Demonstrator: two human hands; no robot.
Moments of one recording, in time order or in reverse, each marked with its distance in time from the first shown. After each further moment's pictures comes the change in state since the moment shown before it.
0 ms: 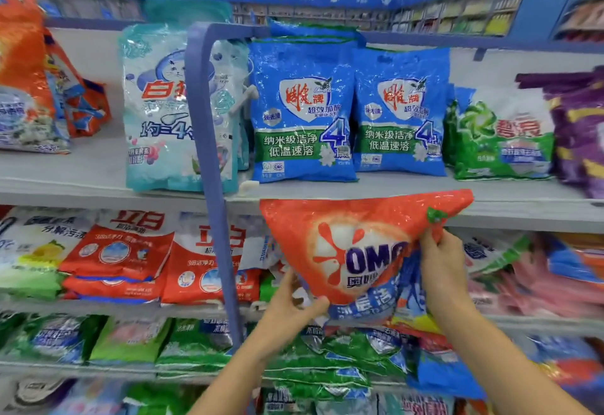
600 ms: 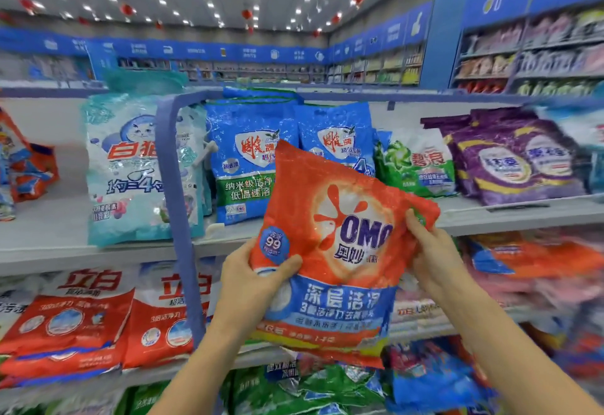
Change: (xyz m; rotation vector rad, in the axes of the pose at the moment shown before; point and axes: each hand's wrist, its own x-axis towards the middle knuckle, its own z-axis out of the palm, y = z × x) left_hand -0.026 0.117 -0.020 -0.230 0.206 0.515; right_hand 0.004 -0.069 -0.052 0.442 -0.060 0.204
